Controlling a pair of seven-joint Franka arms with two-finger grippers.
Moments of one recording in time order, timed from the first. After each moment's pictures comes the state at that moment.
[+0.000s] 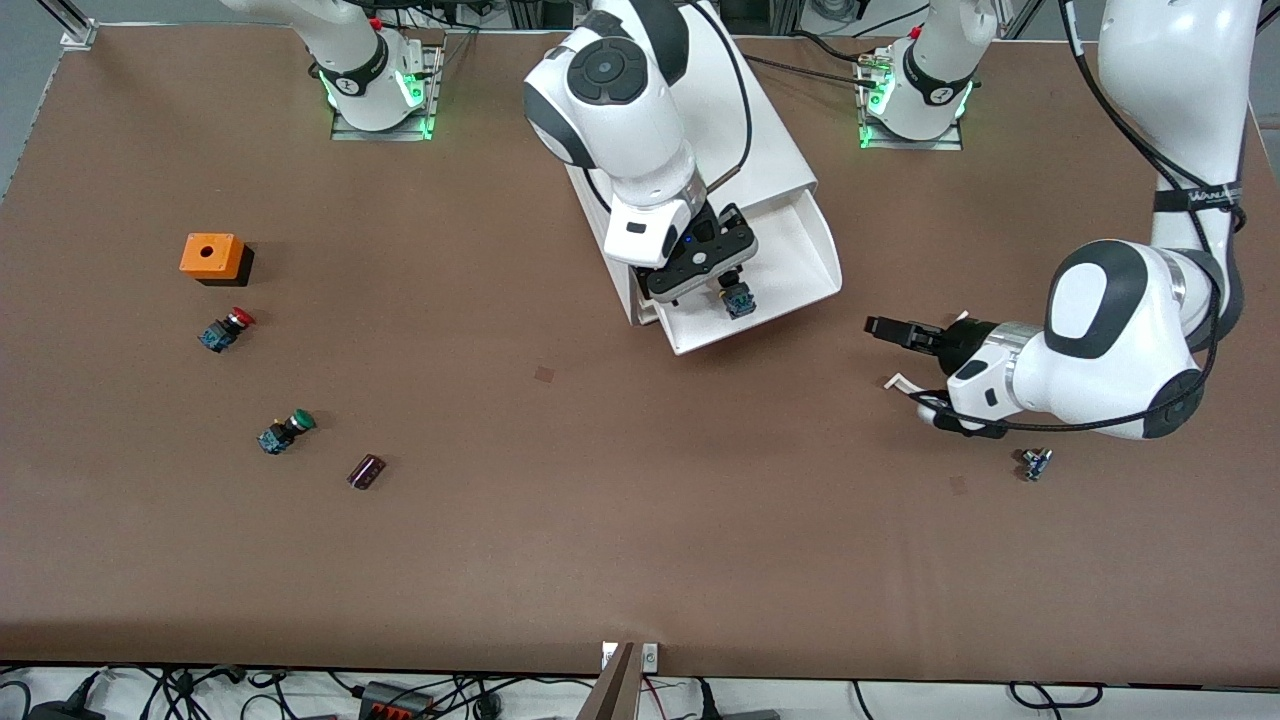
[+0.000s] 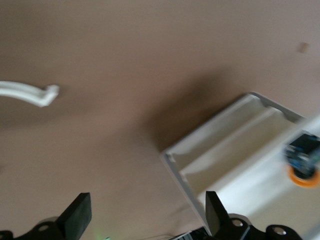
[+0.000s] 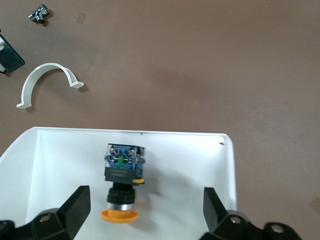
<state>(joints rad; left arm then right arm) -0.03 0.53 -0.07 -1.47 -0.35 1.49 0.05 0.85 0.60 -0.01 -1.28 0.14 2.19 0.38</state>
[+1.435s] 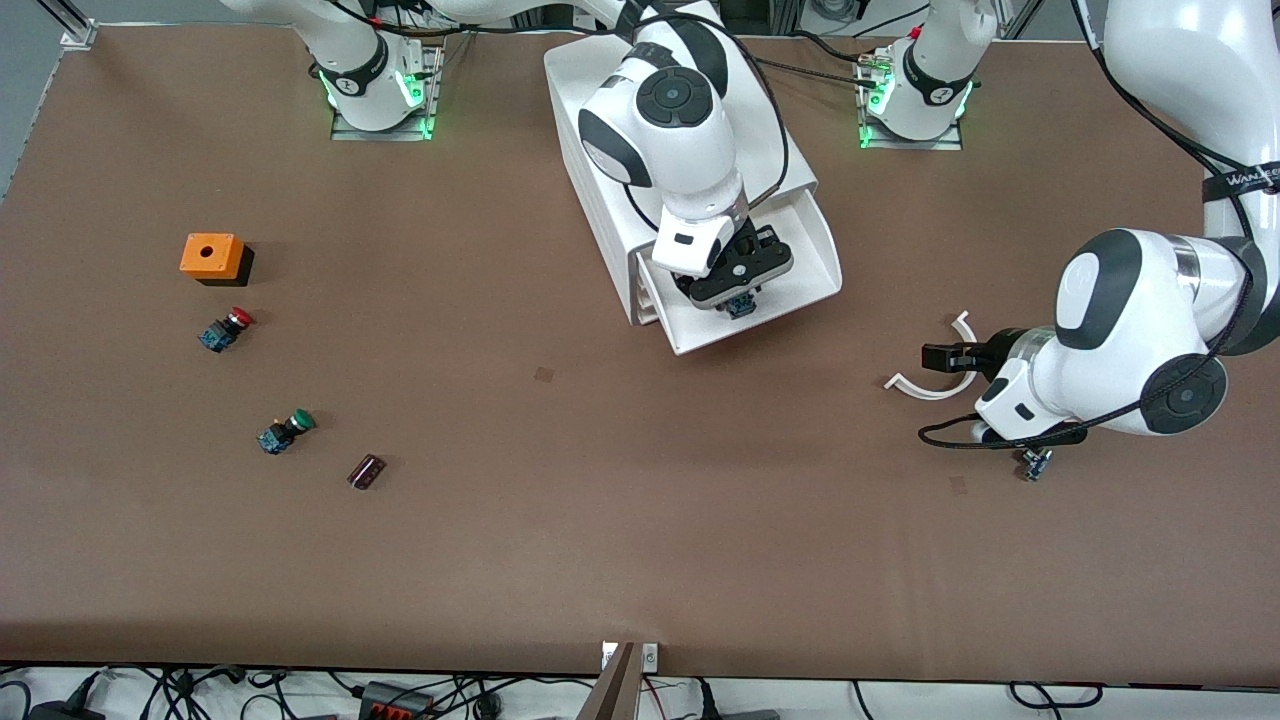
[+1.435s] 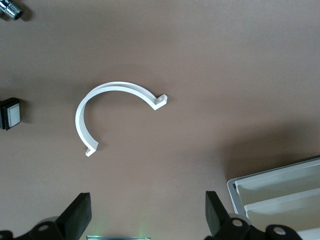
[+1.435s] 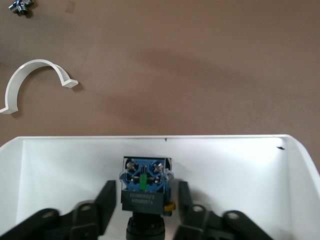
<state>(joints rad) -0.04 0.52 -0.08 -1.41 -0.08 1.50 -0.19 0.91 0.74 -0.01 -1.15 0.08 2.20 0.49</state>
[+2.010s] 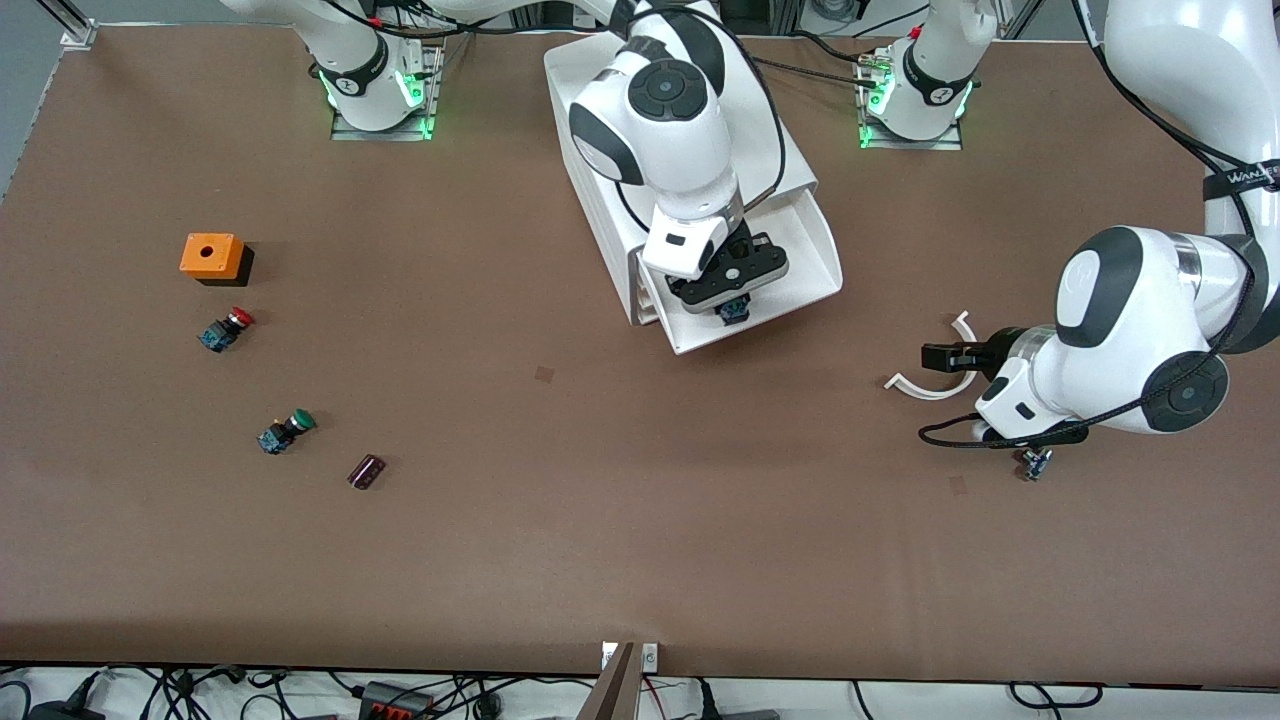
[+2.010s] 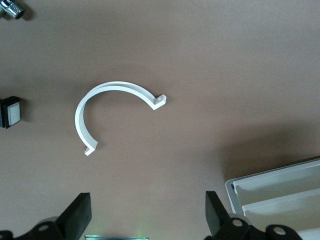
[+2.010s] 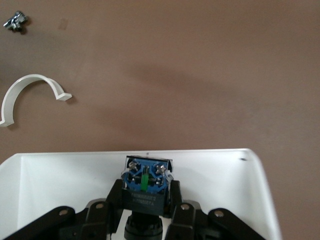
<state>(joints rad) -0.04 0.52 -0.08 -1.41 -0.08 1.50 -0.22 0.90 0.74 -0.07 -1.05 0.08 2.08 0.50</state>
